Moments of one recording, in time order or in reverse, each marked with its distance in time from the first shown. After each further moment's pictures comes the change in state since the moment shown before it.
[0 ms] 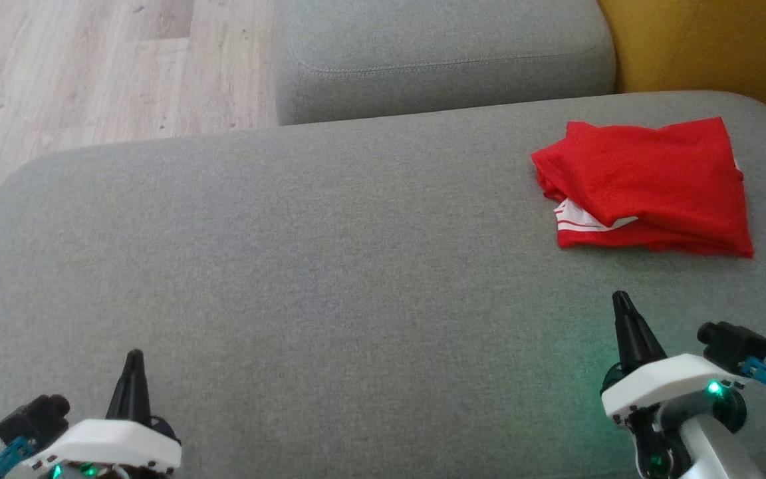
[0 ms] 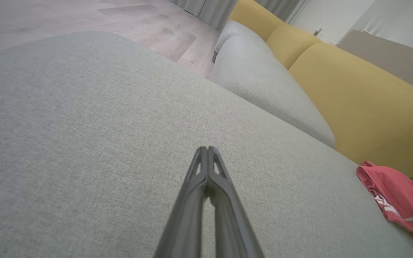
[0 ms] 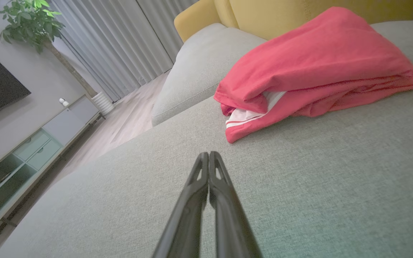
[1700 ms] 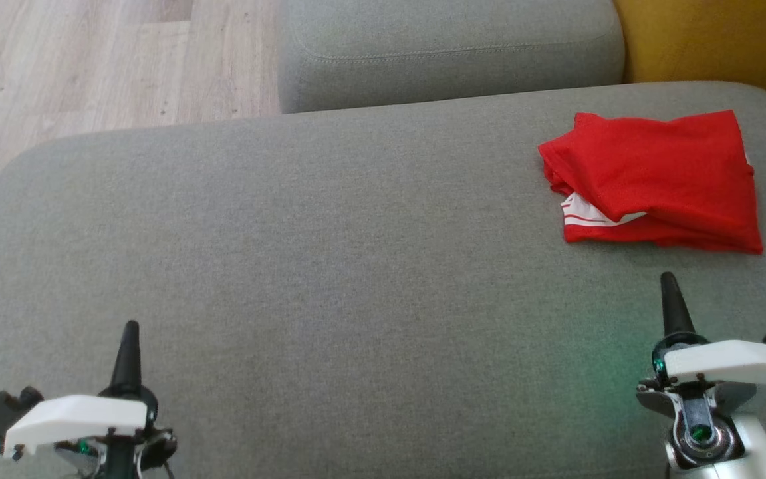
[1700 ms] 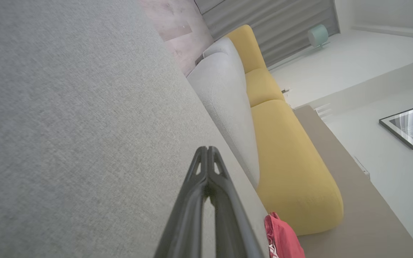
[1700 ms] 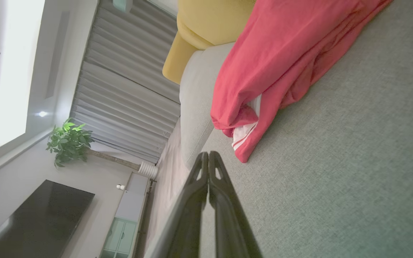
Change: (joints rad) left arm -0.035 -0.004 0.002 -0.070 -0.565 0.000 0.149; right arm 0.027 0.043 -0.163 -0.144 0.513 0.000 0.146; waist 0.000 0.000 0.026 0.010
